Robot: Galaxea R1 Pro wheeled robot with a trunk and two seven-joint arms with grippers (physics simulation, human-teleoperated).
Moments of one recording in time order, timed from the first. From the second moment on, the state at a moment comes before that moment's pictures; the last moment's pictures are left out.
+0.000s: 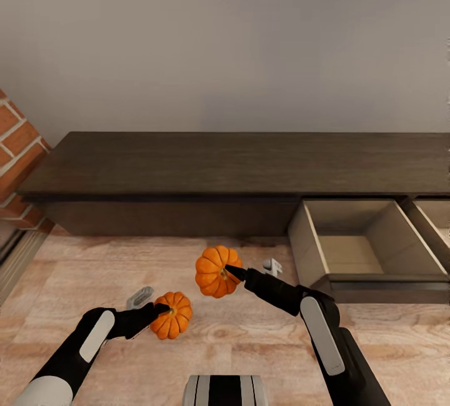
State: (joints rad) left arm -0.51 0.14 0.01 -0.78 0.70 0.75 -0.10; right arm -0.37 0.09 0.06 -1.39 -0.70 0.80 0.28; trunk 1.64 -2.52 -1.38
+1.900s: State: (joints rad) left arm -0.51 0.16 0.22 -0.78 0.70 0.89 -0.10; right arm -0.38 0.09 0.05 -1.31 -0.70 0.86 0.24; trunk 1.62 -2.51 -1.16
